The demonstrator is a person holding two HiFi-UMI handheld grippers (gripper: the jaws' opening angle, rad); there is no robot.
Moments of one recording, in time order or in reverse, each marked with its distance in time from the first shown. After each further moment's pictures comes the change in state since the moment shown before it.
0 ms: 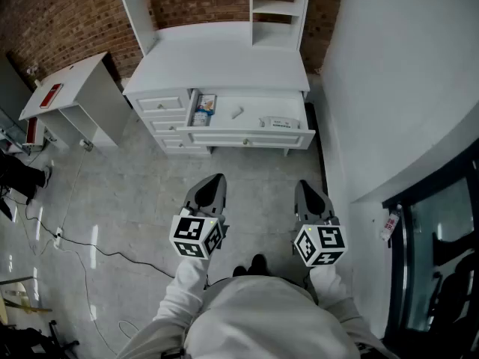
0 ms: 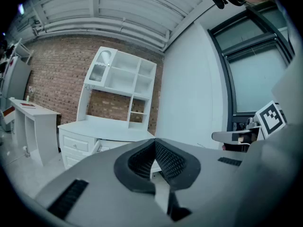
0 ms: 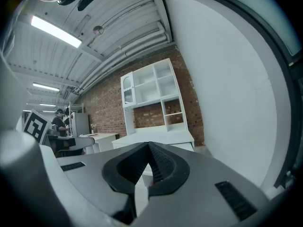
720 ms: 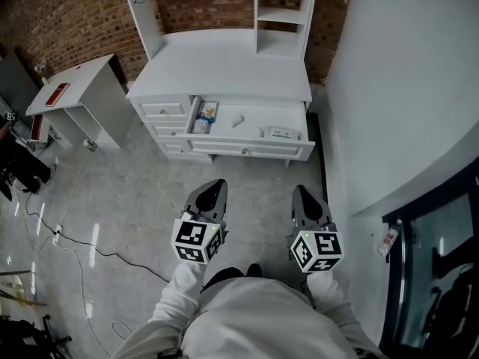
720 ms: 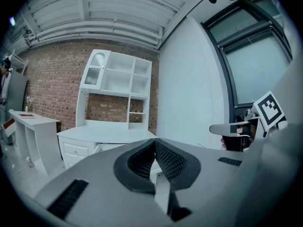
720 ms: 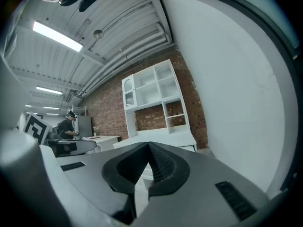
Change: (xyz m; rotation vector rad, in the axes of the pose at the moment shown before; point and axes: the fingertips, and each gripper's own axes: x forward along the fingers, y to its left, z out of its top) left arm 0.028 -0.017 -0.002 0.091 0.010 0.010; right arm 0.017 -0.023 0.007 0.004 -0.030 0.037
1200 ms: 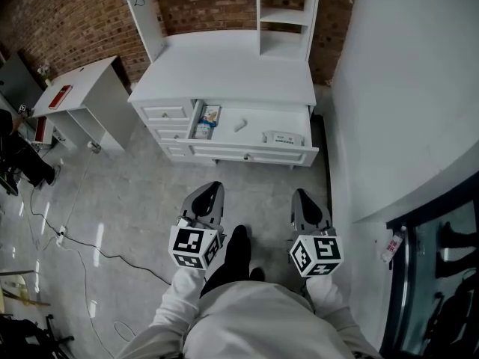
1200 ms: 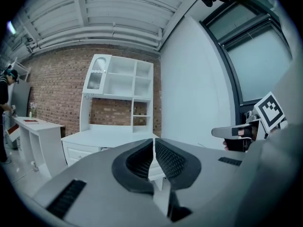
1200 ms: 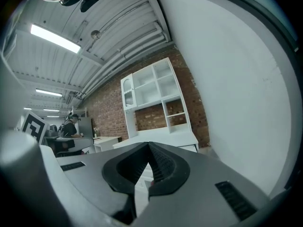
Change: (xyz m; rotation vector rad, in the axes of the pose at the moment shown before) left arm 0.013 0.013 0.011 0.033 -0.023 0.057; right arm 0.022 -0.011 -0.001 0.024 0.002 0.015
